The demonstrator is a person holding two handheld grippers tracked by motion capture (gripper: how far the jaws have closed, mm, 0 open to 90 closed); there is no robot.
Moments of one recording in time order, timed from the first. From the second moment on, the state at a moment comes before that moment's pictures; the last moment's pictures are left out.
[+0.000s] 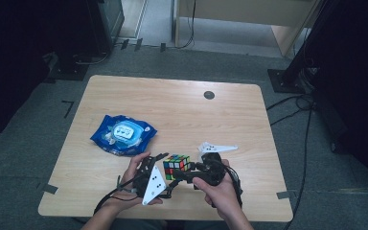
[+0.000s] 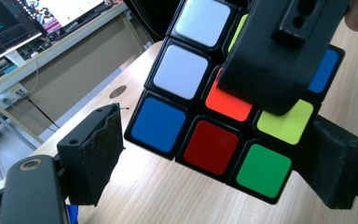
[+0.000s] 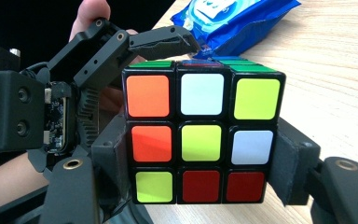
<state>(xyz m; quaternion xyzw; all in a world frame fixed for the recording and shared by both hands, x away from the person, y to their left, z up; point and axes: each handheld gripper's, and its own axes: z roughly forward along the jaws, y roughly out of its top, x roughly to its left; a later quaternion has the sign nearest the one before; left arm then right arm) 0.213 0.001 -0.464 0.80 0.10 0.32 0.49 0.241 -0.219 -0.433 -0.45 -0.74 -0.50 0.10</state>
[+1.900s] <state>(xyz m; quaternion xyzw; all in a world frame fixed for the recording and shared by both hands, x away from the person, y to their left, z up) 0.228 0.015 -0.464 0.80 0.16 0.29 0.50 0.282 -0.282 -0.515 -0.49 -0.77 -0.36 -0.19</state>
